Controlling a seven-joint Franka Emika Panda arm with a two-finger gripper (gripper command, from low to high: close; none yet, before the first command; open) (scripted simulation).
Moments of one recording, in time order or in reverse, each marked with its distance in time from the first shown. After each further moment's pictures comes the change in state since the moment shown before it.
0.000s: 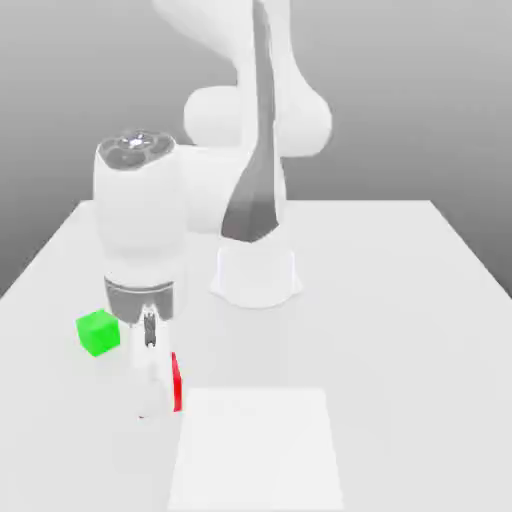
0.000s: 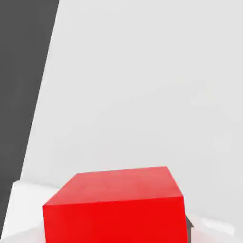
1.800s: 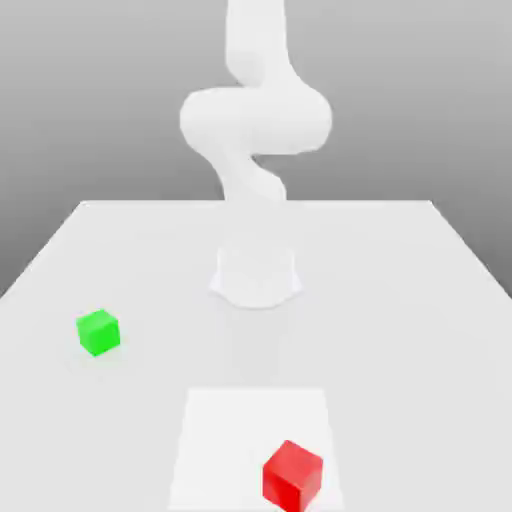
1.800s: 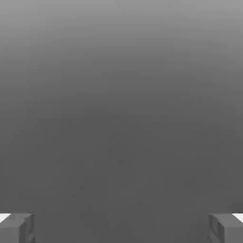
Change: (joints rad) arm 0.386 -0.705 0.064 0.380 0.080 -0.340 -1.242
